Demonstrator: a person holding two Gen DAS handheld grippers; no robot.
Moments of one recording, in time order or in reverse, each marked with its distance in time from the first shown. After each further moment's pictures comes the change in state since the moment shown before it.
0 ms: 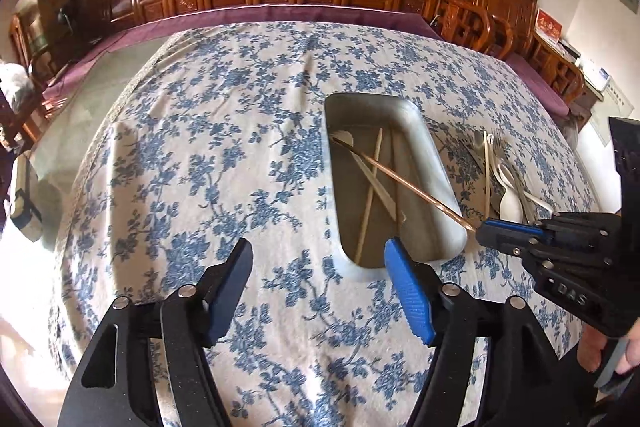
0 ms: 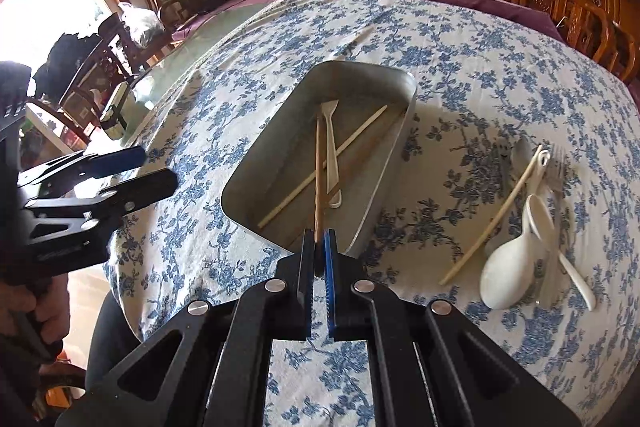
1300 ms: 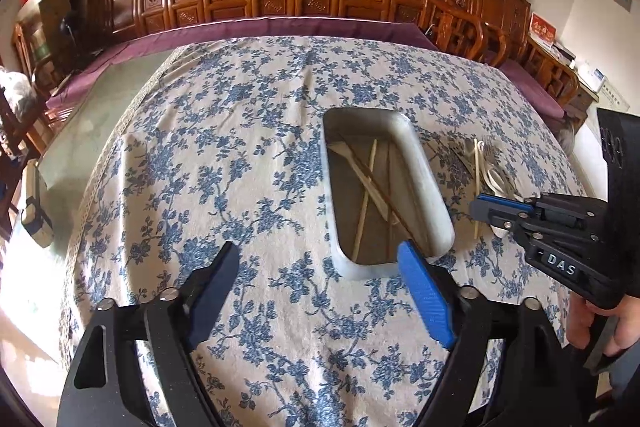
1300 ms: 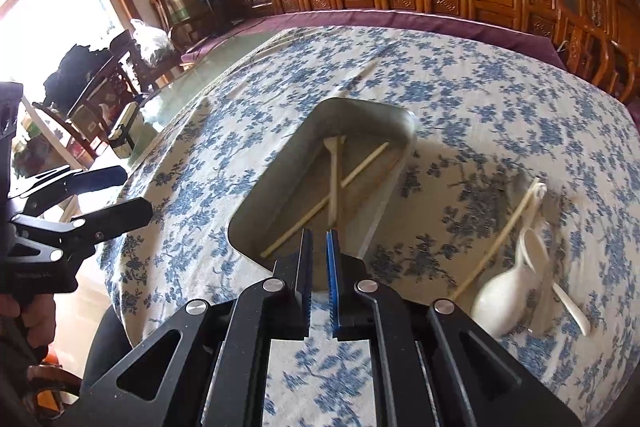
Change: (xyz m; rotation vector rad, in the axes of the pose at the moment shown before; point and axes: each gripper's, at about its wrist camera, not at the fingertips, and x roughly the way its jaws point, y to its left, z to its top) left arm -0.023 -0.008 0.002 0.021 -0.038 -0.006; right arm -0.020 -0.005 0.005 -0.029 -0.121 0.007
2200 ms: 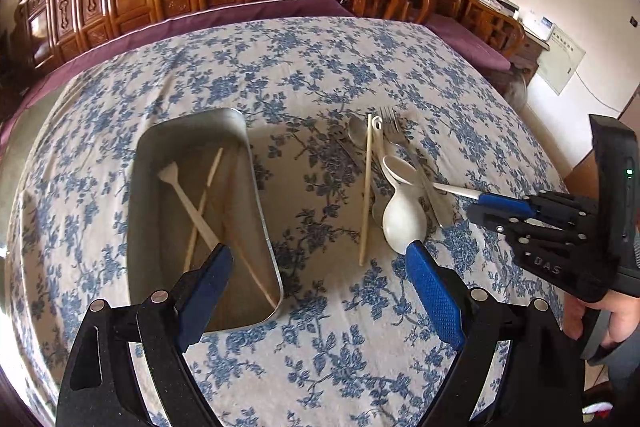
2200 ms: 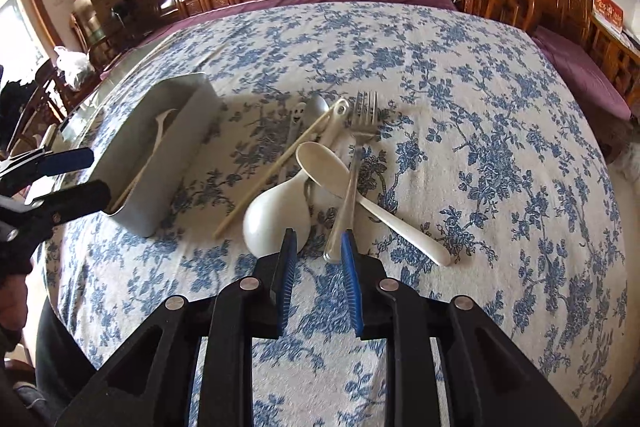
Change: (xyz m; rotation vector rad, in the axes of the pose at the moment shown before) left arm 0.071 -0.144 0.023 0.174 0.070 -0.161; right arm -0.036 -0.157 -0.065 0.174 0.041 -0.215
